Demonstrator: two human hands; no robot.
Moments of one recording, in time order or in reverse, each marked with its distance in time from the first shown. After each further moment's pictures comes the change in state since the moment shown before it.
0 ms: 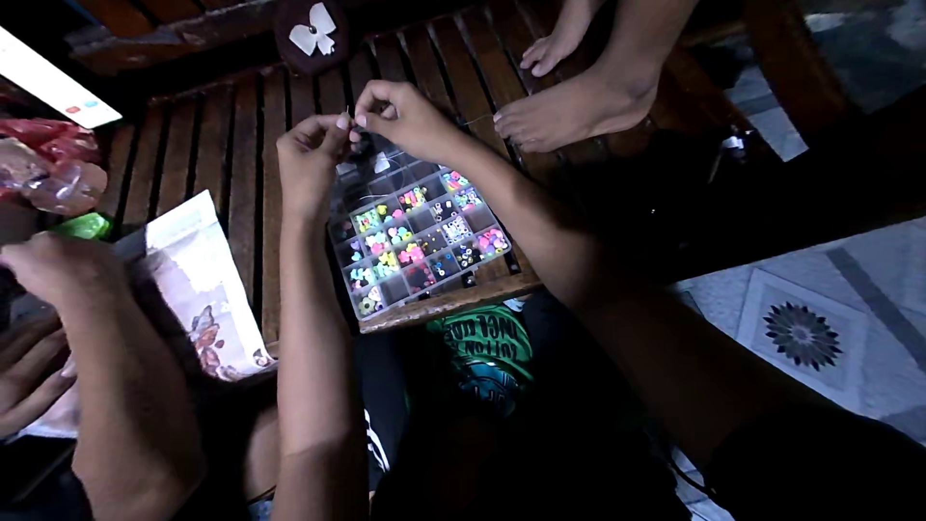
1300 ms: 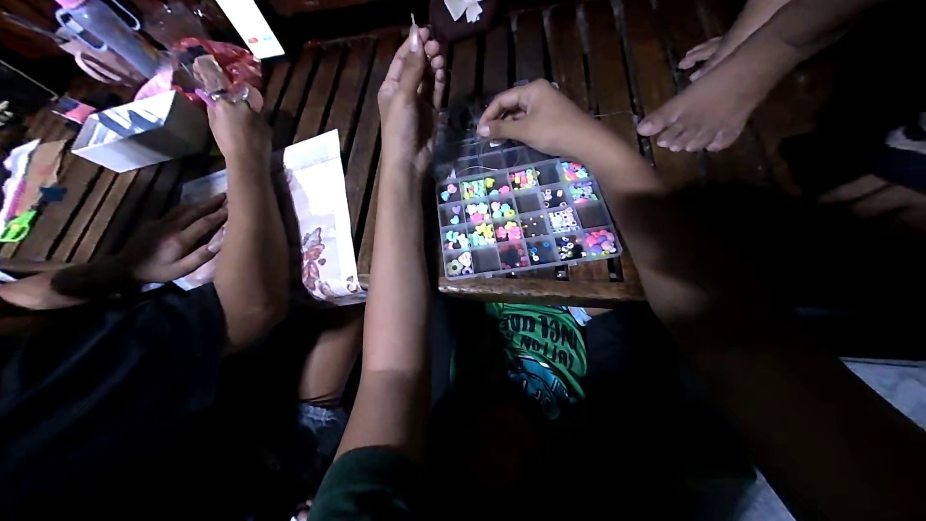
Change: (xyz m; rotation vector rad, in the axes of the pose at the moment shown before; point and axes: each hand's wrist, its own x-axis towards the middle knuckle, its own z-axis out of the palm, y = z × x) left_hand 0.006 0.010 -0.013 -0.751 0.259 0.050; right_hand -0.009 -0.011 -0.001 -0.057 -0.279 0.137
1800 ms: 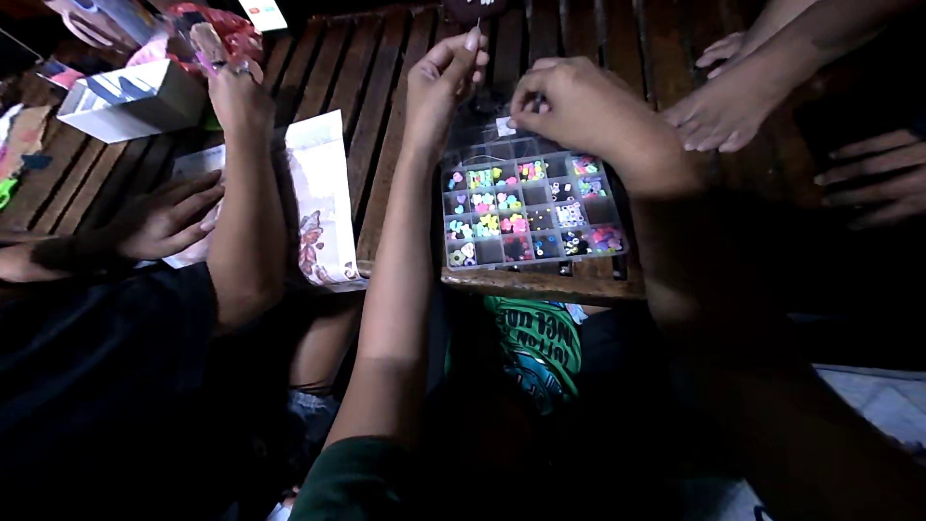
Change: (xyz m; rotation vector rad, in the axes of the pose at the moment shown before) left_hand 0.001 -0.012 -0.002 0.414 -0.147 -0.023; right_hand -0.018 -0.022 -0.011 -0.581 0.013 -0.046
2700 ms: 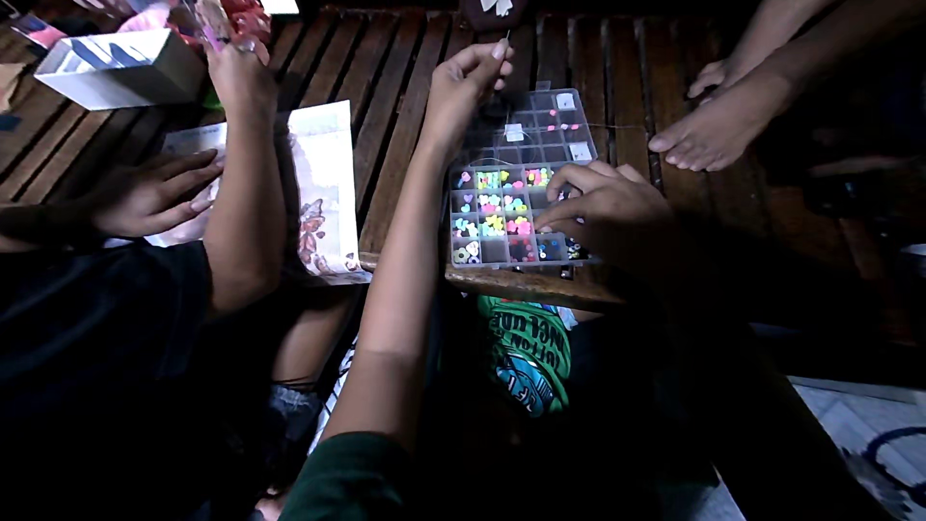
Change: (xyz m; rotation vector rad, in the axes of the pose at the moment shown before) left_hand -0.002 0.003 0.006 0.029 -0.029 -0.009; right_hand -0.099 -0.017 0.020 -0.156 -0.002 -0.172
